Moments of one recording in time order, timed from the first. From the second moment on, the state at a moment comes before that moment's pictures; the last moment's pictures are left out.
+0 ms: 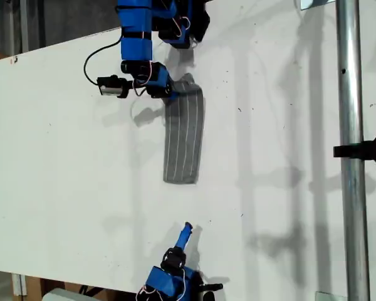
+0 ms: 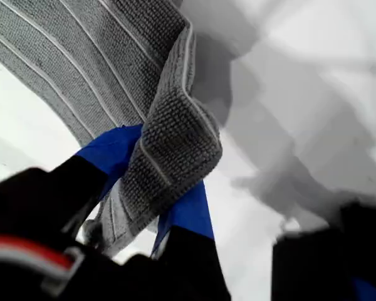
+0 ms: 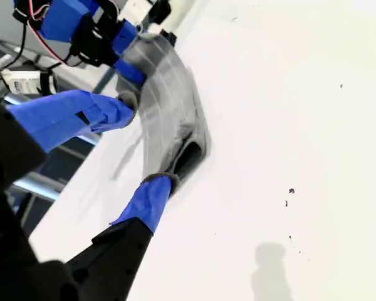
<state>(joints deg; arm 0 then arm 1) 4.8 198.9 168.2 66.6 -75.1 10.3 118.2 128.7 79.7 74.0</state>
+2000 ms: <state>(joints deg) -2.3 199.2 178.4 73.5 -88.2 10.2 187.8 165.8 82.3 83.2</state>
